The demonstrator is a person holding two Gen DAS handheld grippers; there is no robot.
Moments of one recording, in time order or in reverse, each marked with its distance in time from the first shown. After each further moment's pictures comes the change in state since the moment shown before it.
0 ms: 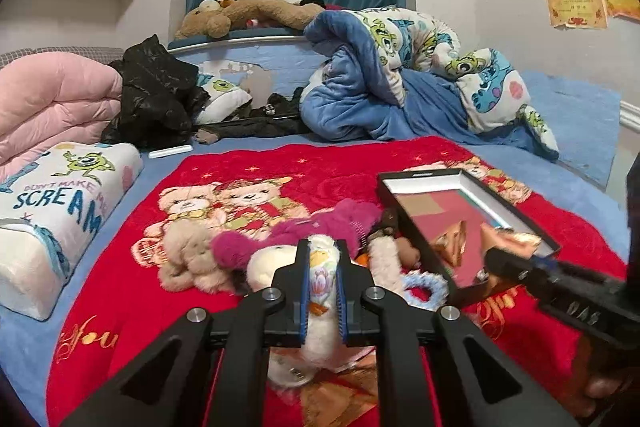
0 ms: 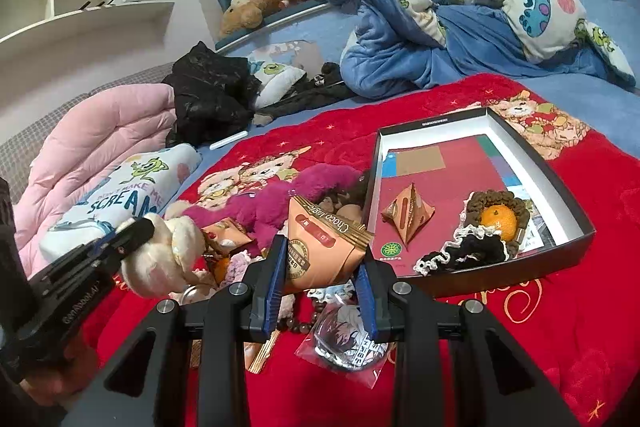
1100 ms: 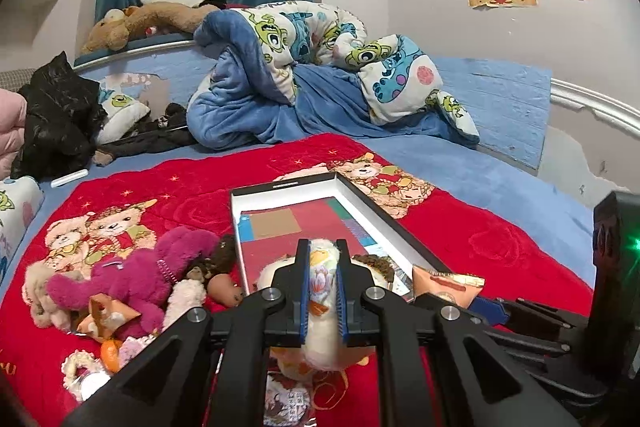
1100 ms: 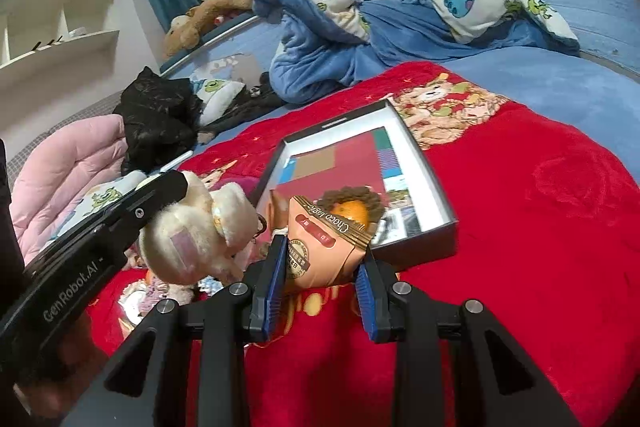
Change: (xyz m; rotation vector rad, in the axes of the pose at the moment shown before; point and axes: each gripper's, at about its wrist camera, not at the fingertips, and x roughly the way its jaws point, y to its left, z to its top) left arm 0.039 -0.169 0.030 0.107 0.020 -0.285; right arm -0.047 -0.106 0.004 0.130 -0.016 -0.127
